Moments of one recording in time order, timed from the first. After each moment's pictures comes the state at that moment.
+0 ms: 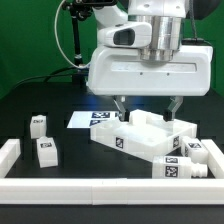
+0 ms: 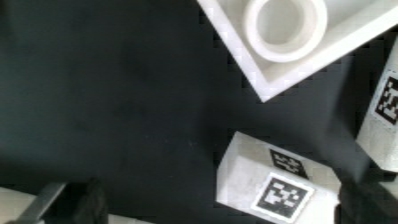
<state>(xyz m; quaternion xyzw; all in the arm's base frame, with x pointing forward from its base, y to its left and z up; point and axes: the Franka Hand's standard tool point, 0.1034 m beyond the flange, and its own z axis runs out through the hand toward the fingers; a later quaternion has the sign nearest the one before) 0.566 0.028 0.085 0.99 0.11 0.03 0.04</state>
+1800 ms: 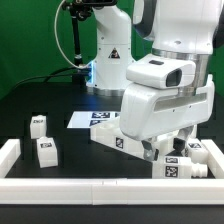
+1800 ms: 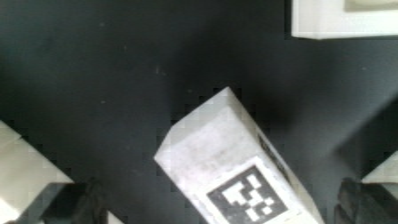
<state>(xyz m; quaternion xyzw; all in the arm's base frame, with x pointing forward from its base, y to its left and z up) 0.602 0.056 0.039 0.93 0.37 0.00 0.05</state>
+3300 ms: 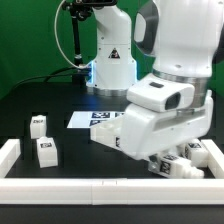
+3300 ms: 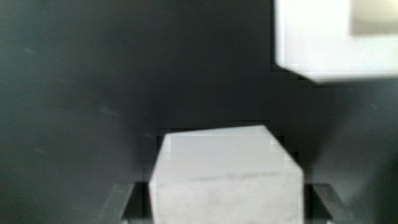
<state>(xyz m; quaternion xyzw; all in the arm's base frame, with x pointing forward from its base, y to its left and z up) 0.594 0.045 0.019 0.93 0.36 -0.02 0.05</state>
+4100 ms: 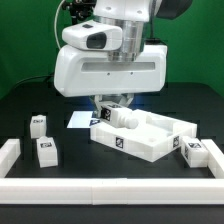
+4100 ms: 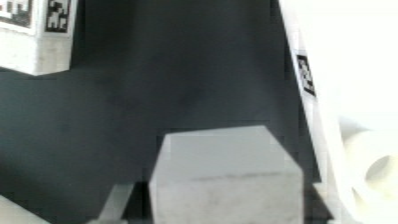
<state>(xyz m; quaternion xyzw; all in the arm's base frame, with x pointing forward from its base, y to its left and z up) 0.539 -0.035 0.083 0.96 0.26 -0.03 0.05</state>
